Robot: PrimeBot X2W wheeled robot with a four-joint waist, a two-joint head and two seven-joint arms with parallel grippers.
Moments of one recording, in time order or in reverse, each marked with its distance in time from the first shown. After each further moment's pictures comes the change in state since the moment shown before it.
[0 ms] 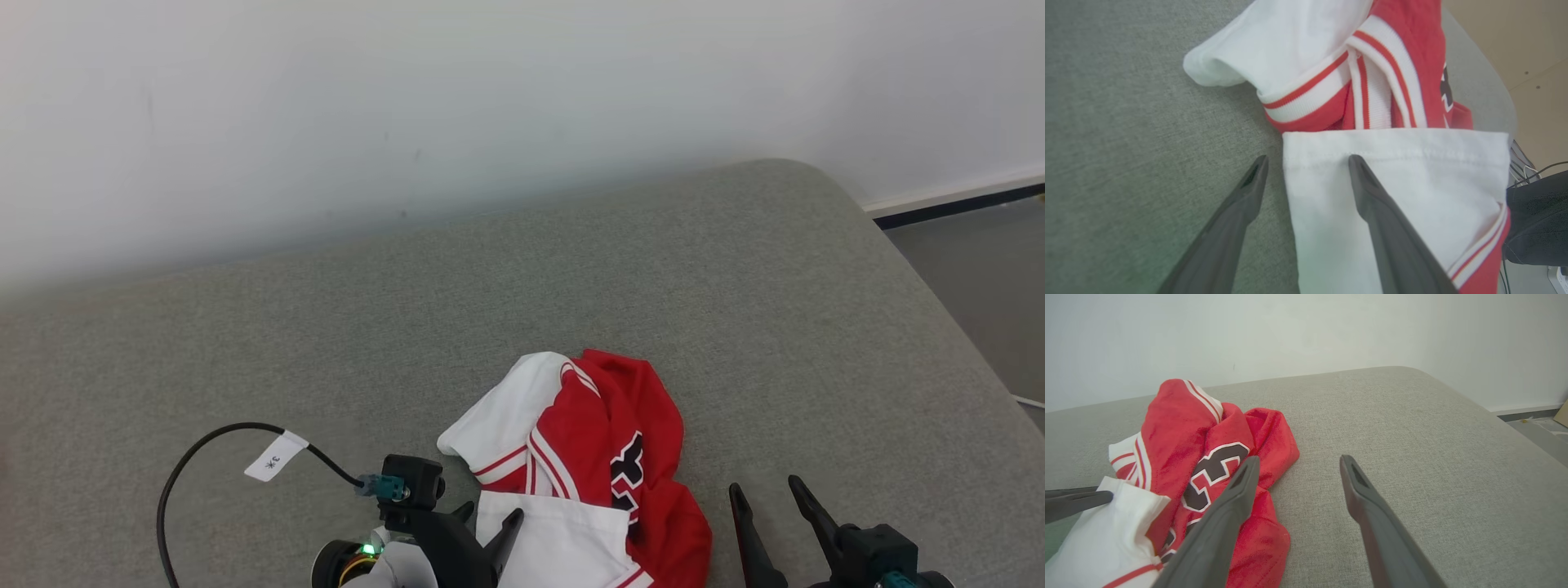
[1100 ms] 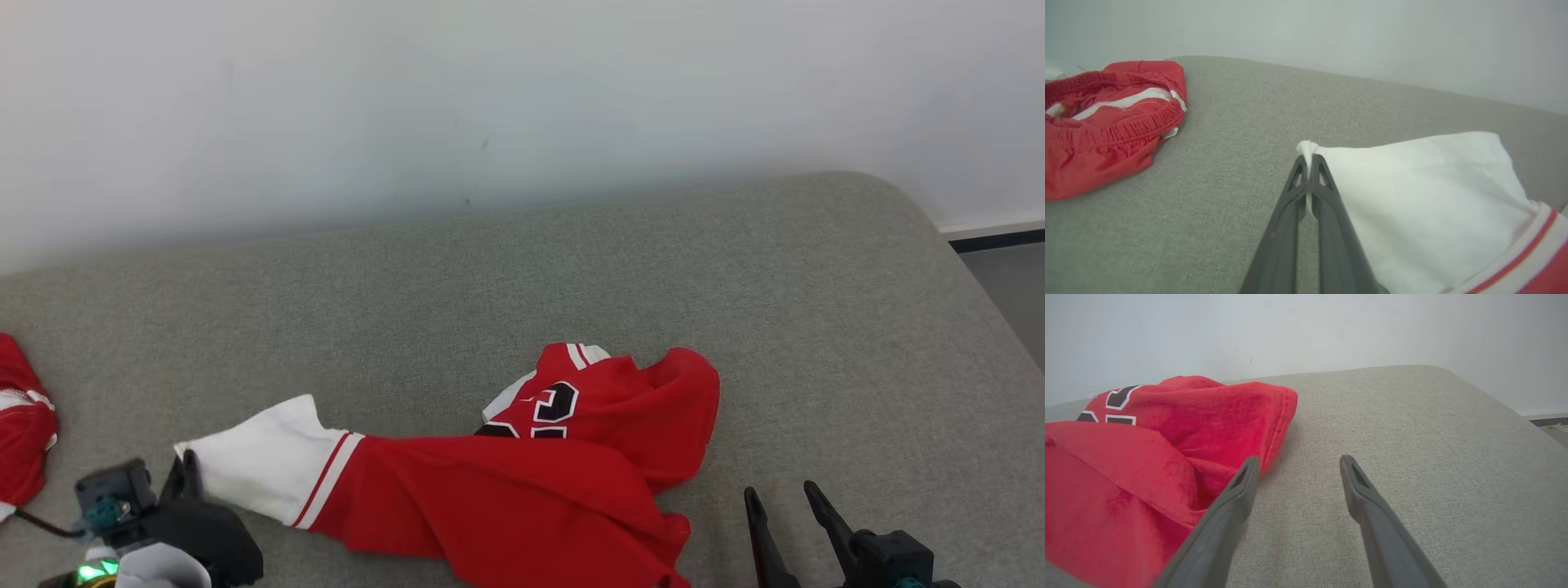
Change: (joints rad) left arm 0.057 0.283 0.286 -0.034 -0.004 0.314 -0.330; right arm 0.019 -0.001 -0.027 -0.010 0.006 0.000 -0.003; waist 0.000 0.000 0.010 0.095
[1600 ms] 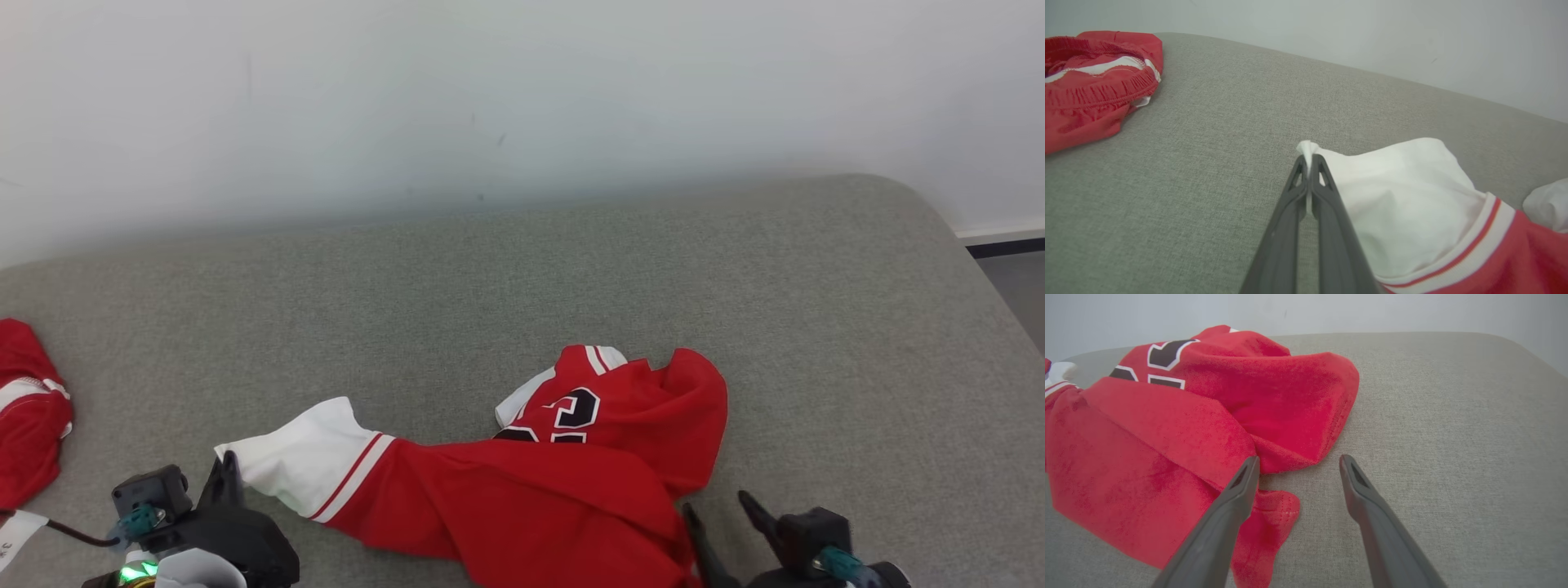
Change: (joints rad) left arm 0.046 -0.065 0.022 -0.039 0.012 -0.006 -0.009; right arm -0.049 0.000 0.100 0.040 -0.013 0.000 0.145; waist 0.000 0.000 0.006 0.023
